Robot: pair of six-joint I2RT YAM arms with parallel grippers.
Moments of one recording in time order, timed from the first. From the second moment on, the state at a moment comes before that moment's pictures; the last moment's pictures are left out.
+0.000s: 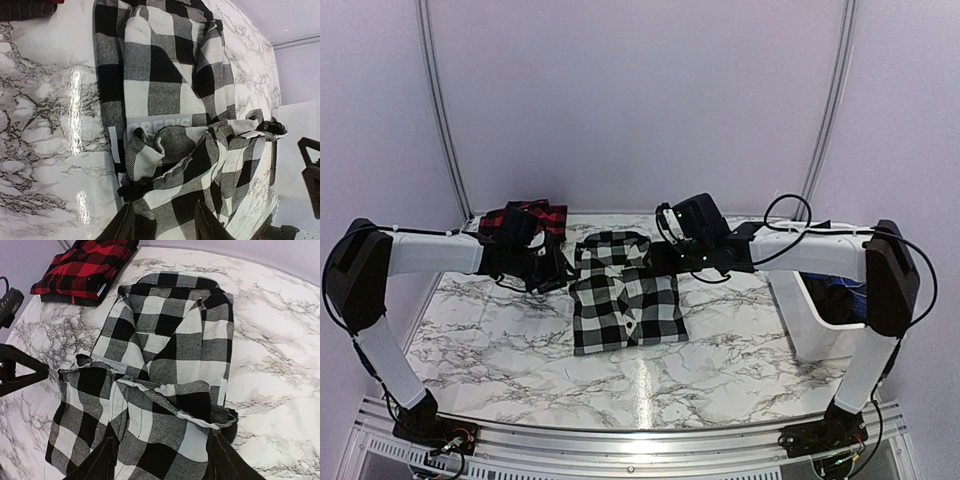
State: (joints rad) left arm -0.50 1.71 1.05 -0.17 0.30 -0.75; right arm 0.77 1.80 1.32 -0.22 0.06 0.38
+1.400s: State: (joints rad) left arm -0.50 2.03 1.29 -0.19 0.24 -0.66; right arm 0.66 2.07 1.44 -0.27 0.12 0.24
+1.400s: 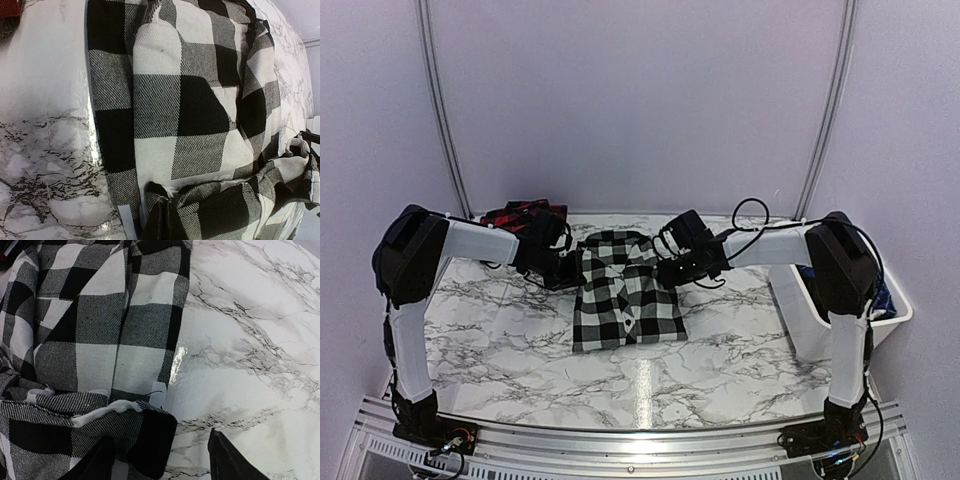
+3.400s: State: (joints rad) left arm -0.49 2.05 1.41 -0.26 0.15 -0.63; right arm 0.82 2.30 1.82 -0.43 0.16 0.32
